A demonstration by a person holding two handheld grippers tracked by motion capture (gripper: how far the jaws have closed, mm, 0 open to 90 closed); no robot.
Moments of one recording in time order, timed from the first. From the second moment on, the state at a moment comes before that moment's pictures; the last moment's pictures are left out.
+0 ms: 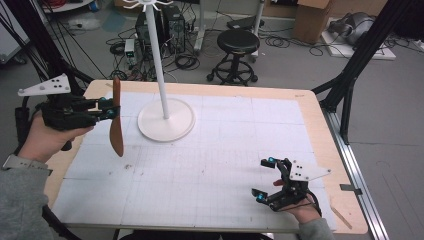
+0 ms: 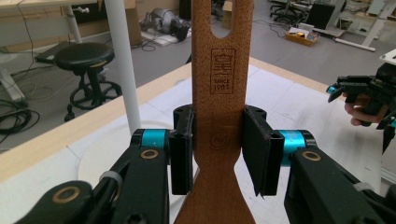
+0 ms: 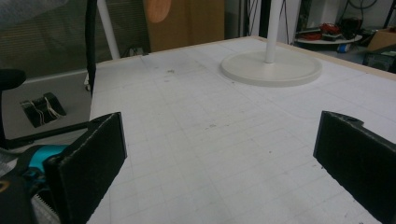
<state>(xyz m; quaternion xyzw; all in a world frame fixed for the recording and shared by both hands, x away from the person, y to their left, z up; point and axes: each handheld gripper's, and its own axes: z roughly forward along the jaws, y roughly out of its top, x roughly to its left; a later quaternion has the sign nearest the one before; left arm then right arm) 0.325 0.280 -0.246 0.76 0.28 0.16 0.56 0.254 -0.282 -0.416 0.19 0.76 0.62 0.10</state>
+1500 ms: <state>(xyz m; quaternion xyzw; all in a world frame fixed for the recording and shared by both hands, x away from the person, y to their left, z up) 0.399 0.268 -0.166 0.76 0.28 0.17 0.56 0.253 -0.284 -0.415 0.19 0.75 0.62 0.10</state>
